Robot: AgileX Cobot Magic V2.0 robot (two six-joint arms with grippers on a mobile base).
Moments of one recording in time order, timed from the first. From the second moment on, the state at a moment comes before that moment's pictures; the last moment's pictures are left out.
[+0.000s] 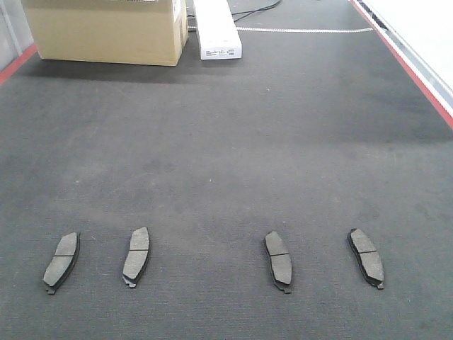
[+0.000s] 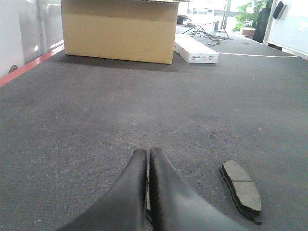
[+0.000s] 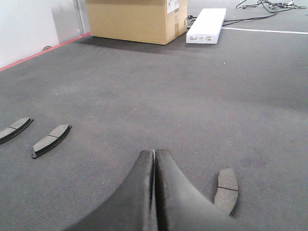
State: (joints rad) left arm -0.04 -0.01 0.03 0.08 0.15 -0.16; right arm 0.54 0.11 -0.44 -0.20 0.63 0.24
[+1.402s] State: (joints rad) left arm -0.04 -0.01 0.03 0.08 0.15 -0.16; right arm -0.03 -0.01 0.03 -0.12 0.17 0.20
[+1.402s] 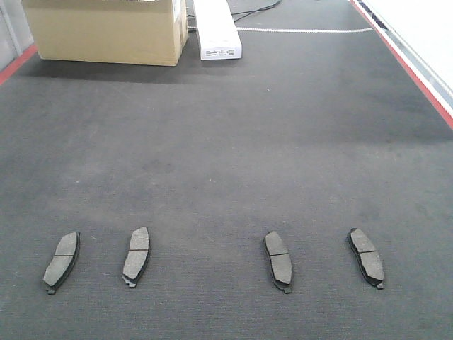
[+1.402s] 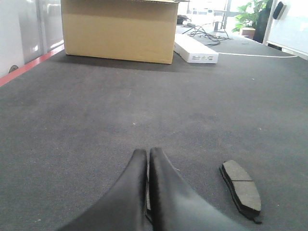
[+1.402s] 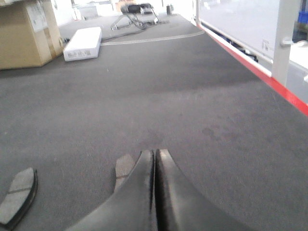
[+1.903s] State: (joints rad) left arm -0.04 -0.01 0.03 0.08 0.15 -0.16; right arm -0.03 -0.01 0.03 -0.12 0.15 0.20
